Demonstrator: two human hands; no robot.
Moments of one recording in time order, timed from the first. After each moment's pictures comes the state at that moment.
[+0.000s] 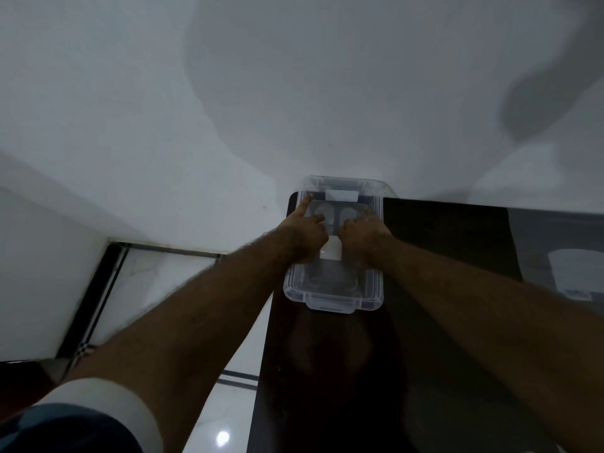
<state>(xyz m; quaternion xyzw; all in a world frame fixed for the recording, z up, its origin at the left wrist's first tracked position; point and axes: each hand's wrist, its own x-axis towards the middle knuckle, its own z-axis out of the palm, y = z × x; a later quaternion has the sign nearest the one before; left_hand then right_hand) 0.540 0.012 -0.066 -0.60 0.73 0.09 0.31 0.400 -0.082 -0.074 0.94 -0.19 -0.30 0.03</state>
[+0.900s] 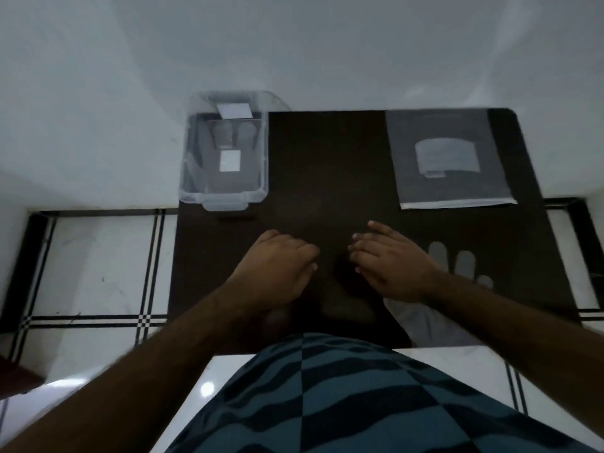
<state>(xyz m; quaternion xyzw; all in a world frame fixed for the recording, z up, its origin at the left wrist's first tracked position) 0.253 0.166 -0.009 -0.66 0.73 0.15 -0.06 0.006 0.020 -0.044 0.99 -0.12 -0.04 -0.09</state>
